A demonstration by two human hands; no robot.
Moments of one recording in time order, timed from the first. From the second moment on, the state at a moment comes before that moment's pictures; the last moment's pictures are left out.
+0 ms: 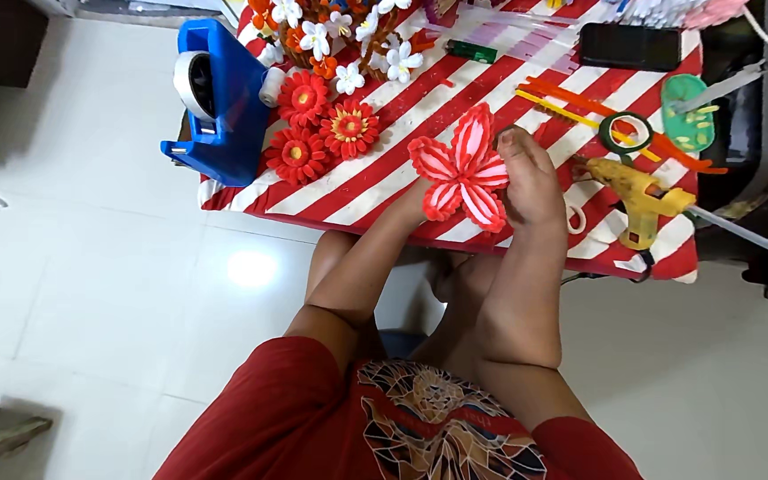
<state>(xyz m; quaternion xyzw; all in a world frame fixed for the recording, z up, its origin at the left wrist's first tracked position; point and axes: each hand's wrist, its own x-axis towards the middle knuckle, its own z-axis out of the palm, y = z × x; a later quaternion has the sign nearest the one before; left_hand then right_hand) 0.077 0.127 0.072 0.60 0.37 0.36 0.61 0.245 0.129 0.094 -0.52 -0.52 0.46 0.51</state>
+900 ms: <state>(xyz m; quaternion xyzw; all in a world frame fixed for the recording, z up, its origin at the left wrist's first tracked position) 0.086 0.151 0.016 0.71 0.09 0.36 0.60 0.259 0.126 0.096 -0.42 -0.56 0.50 0.51</state>
